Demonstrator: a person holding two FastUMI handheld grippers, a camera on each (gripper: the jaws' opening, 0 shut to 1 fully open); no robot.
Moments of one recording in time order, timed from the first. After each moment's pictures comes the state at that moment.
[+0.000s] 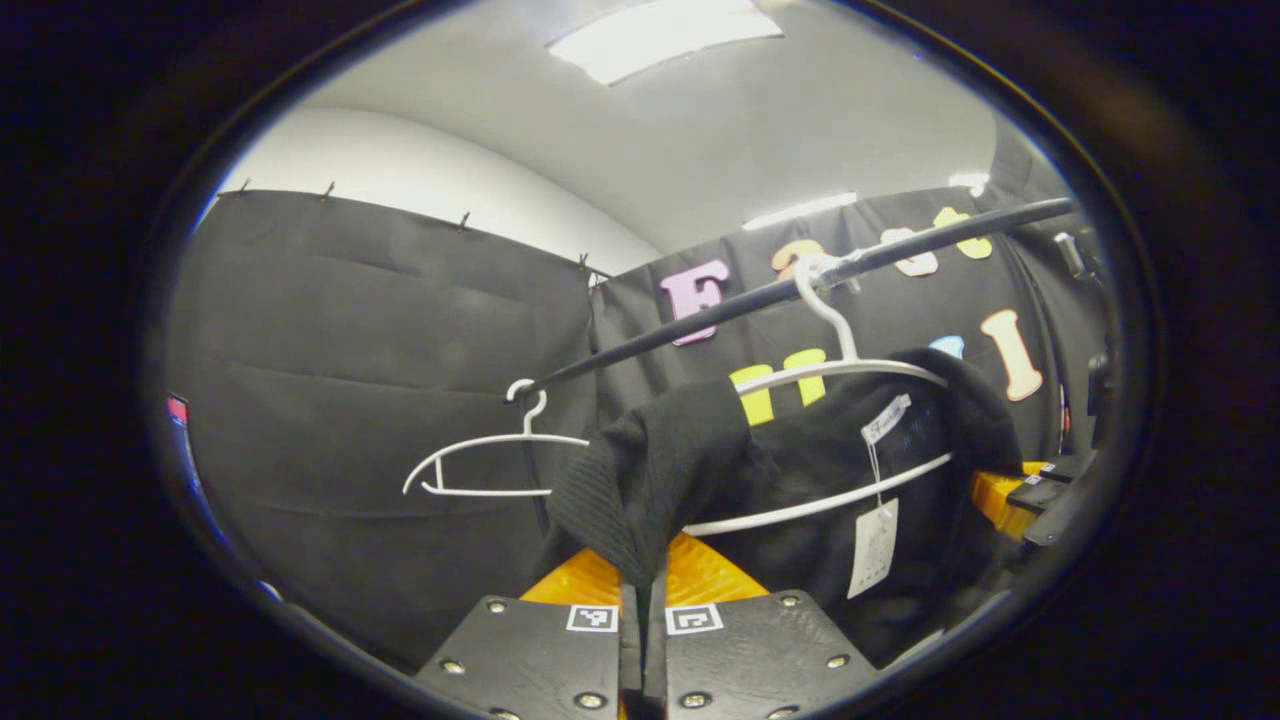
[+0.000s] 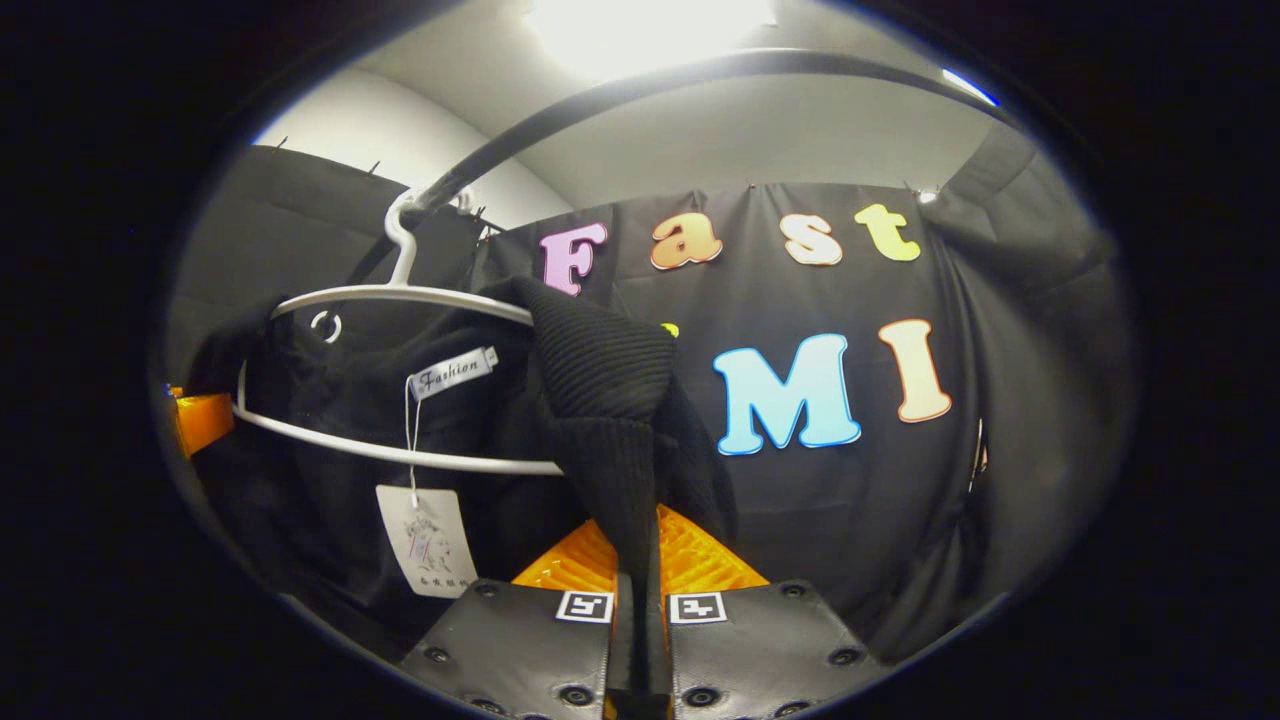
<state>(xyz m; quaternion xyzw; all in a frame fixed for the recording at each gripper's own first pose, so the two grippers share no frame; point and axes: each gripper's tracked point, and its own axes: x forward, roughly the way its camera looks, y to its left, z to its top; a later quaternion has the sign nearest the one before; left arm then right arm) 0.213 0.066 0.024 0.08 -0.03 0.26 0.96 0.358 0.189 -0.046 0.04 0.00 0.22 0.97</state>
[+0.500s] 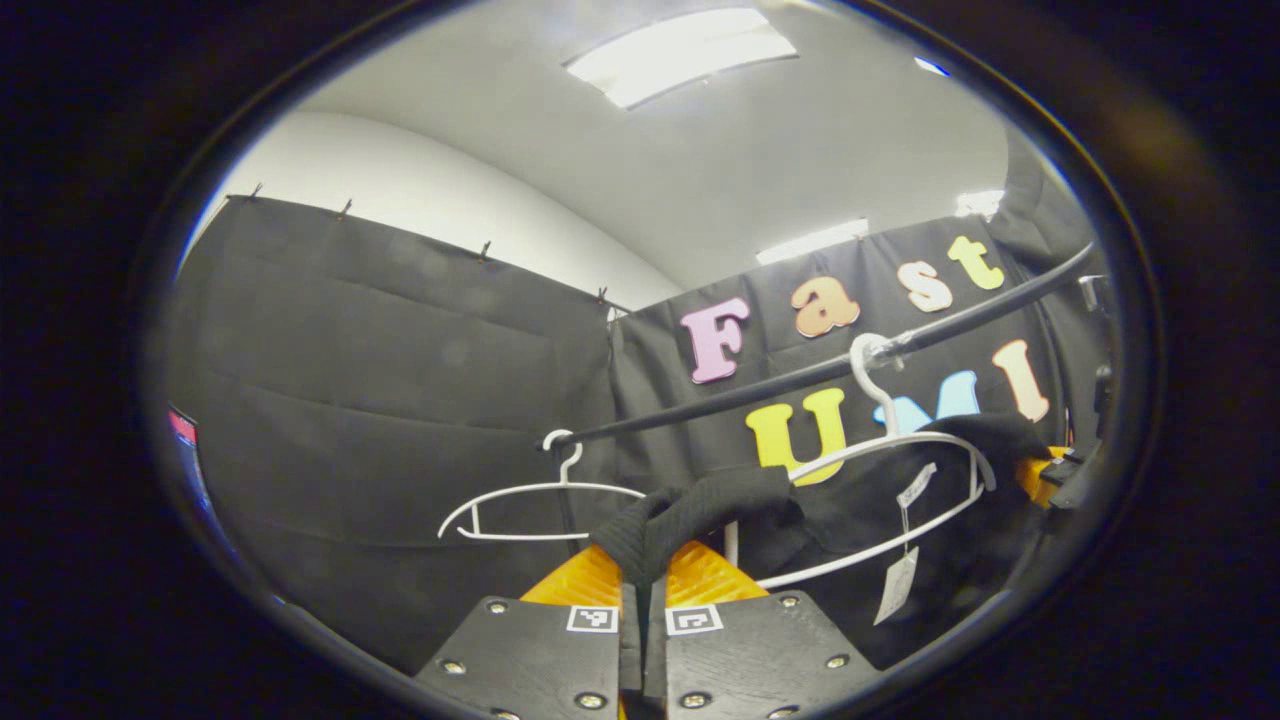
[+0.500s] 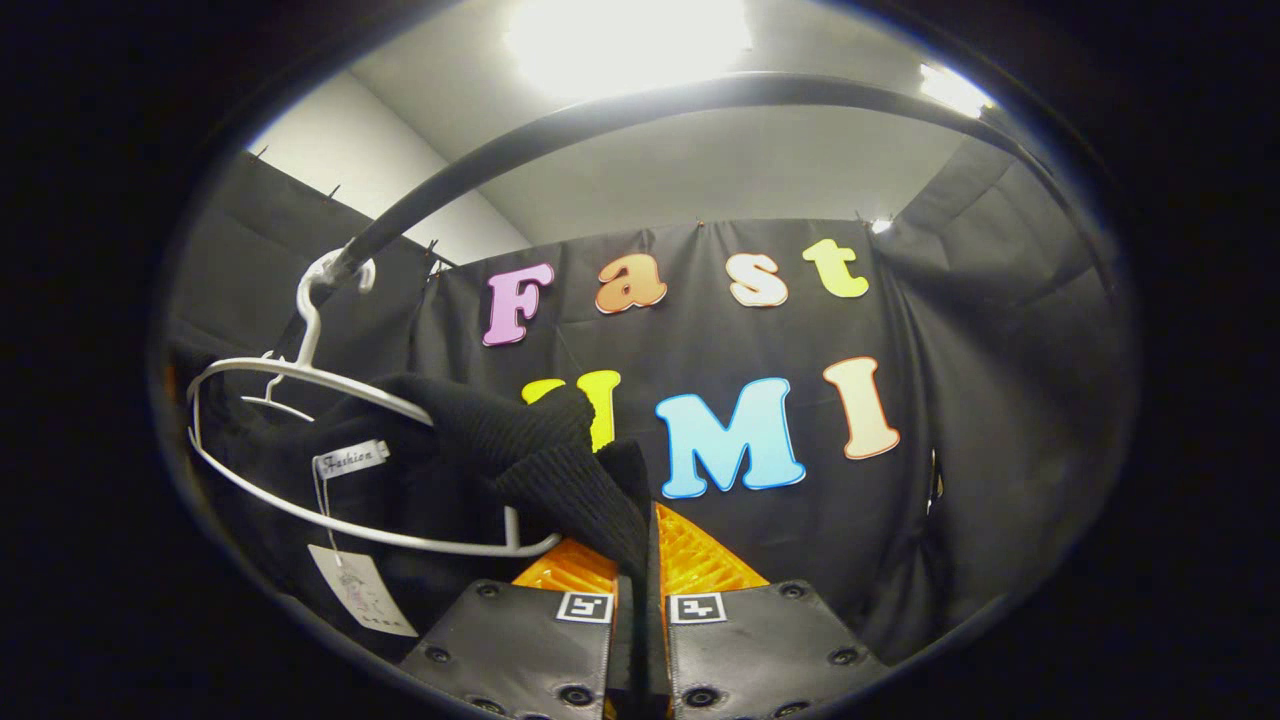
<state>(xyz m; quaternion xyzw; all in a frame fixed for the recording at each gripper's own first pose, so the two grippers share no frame) 0.185 0.105 0.082 0.08 -0.07 0.27 0.96 0.394 0.135 -0.003 0.05 -0.06 0.15 0.99</state>
